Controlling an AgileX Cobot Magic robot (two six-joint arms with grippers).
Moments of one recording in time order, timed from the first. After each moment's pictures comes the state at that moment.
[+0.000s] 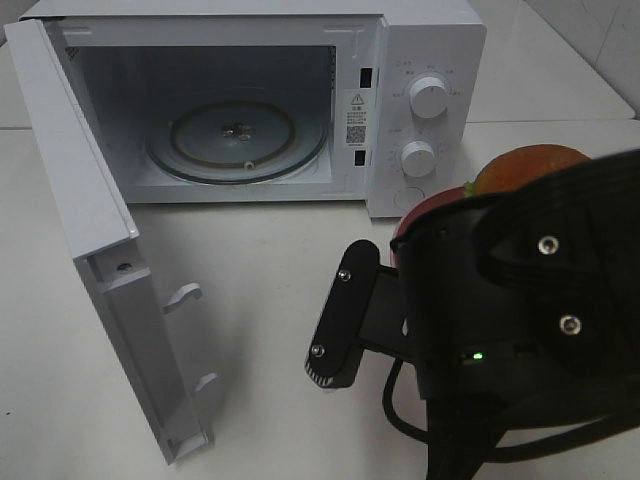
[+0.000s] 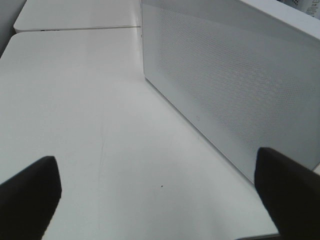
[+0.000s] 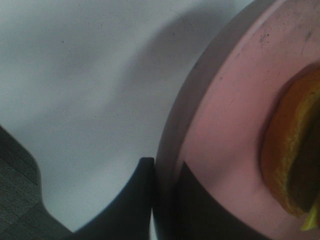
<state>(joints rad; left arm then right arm) 0.07 -0.01 -0.50 -0.22 1.05 0.17 1.20 1.60 -0.82 -0.68 1.04 0.49</state>
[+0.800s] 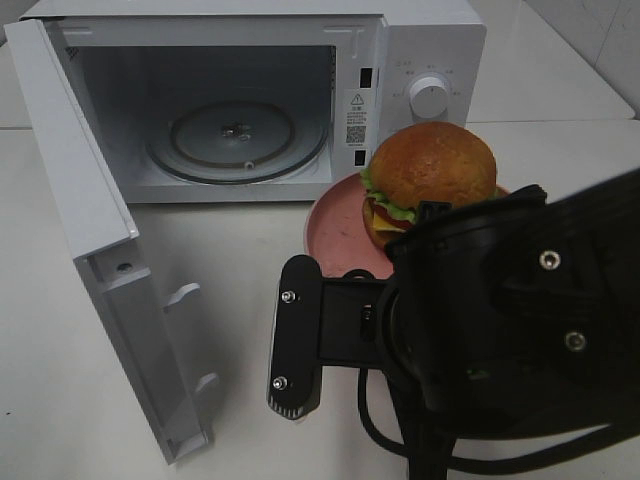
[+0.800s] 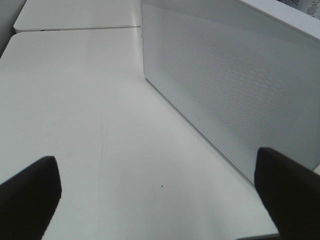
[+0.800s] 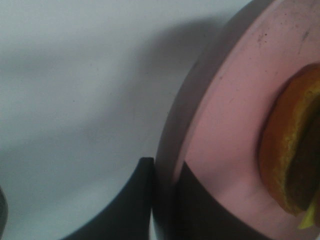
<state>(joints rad) 0.07 -0.01 -0.50 -0.22 1.05 0.17 1.20 1.60 -0.82 -0.80 0.85 0.29</state>
